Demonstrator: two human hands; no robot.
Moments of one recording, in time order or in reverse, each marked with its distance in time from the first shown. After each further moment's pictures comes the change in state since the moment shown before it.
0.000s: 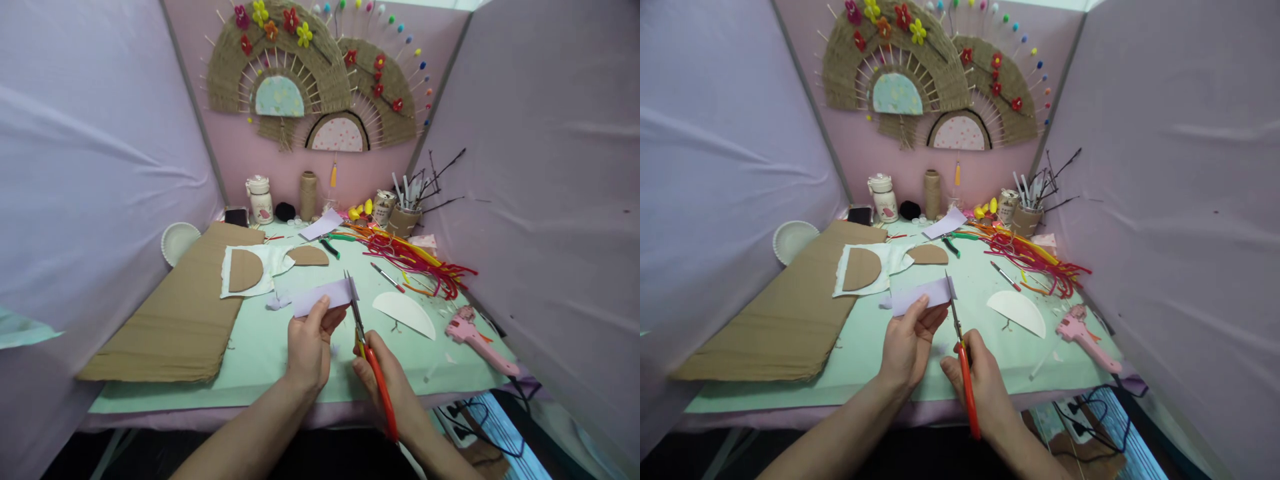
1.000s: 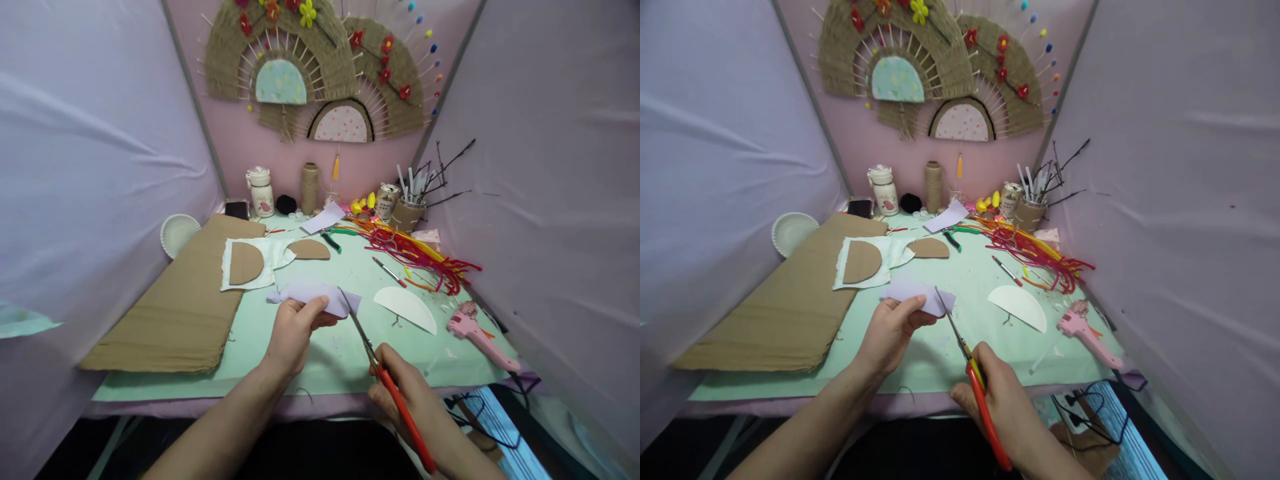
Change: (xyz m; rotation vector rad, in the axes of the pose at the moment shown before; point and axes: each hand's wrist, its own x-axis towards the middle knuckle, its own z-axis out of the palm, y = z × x) left_hand 0.007 0.029 -0.018 0.422 -0.176 -0.048; right_hand -0.024 0.001 -0.029 -0.185 -0.222 0.056
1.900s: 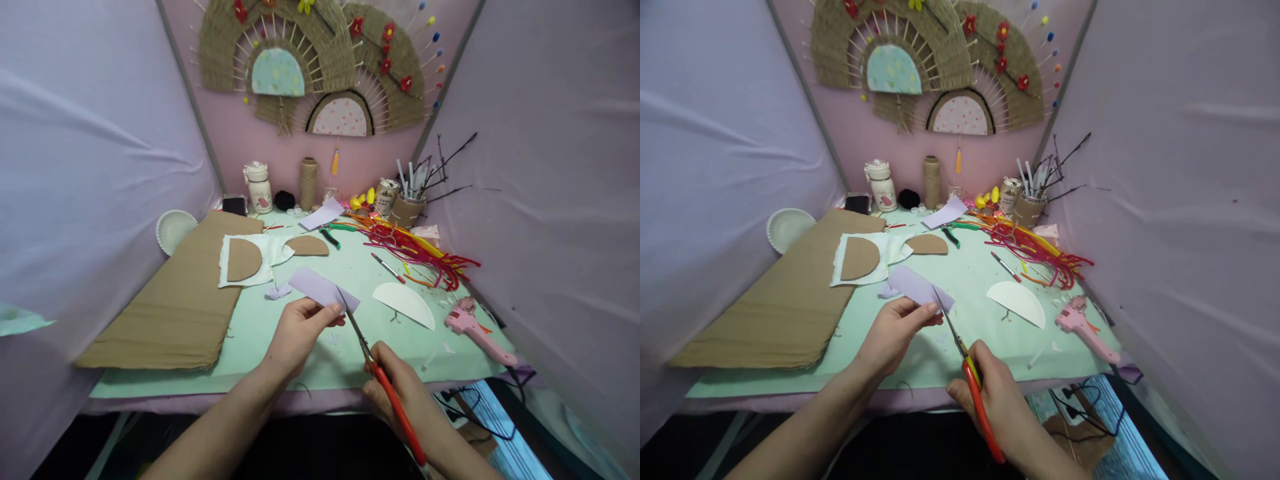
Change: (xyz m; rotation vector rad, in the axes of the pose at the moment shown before) left_hand -0.004 -0.008 -0.002 0.266 -0.069 0.053; right_hand 0.000 0.007 0.007 0.063 0.014 -0.014
